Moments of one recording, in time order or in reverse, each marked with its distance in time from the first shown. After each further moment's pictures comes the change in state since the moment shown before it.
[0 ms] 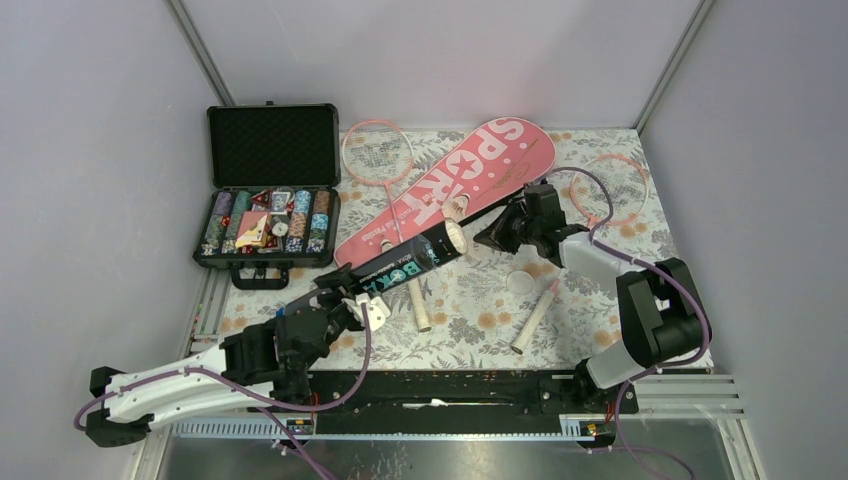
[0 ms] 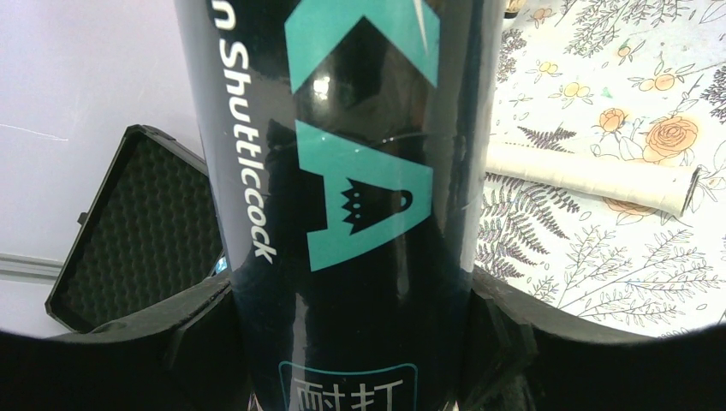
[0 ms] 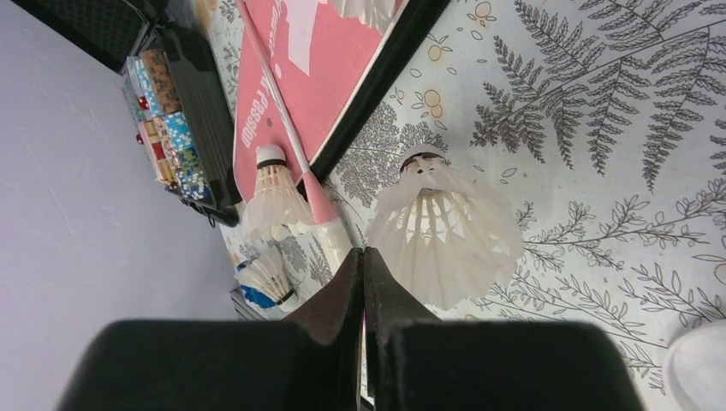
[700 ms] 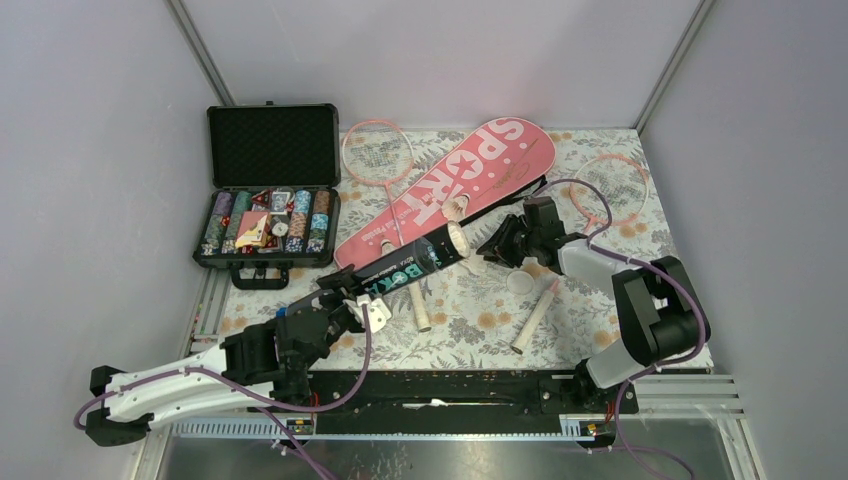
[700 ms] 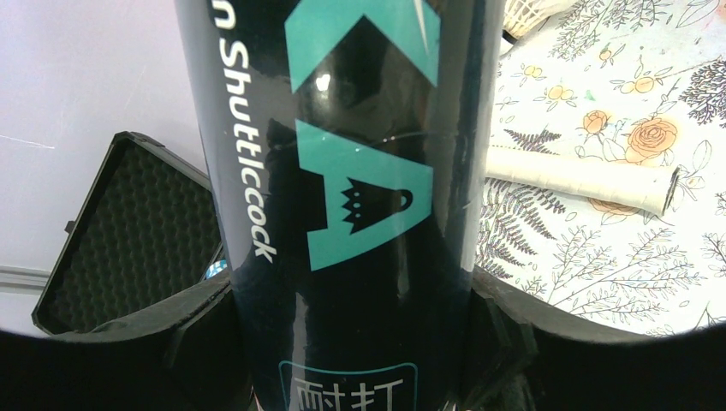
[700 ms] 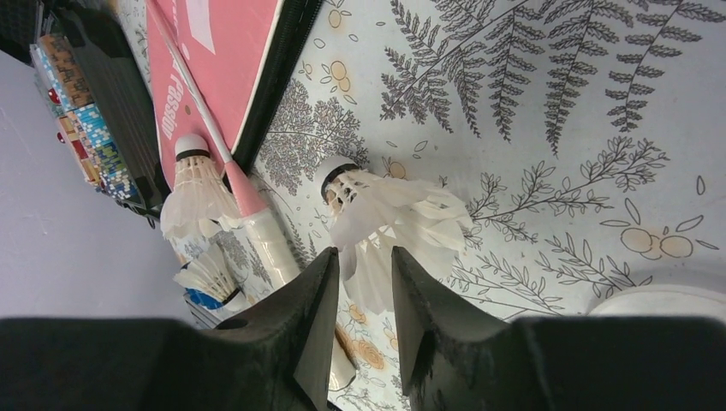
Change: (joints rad) left arm -0.005 0.003 0.000 -0.002 0.024 -0.013; right arm 0.000 -0.003 -0.077 -0.030 0.036 -0.069
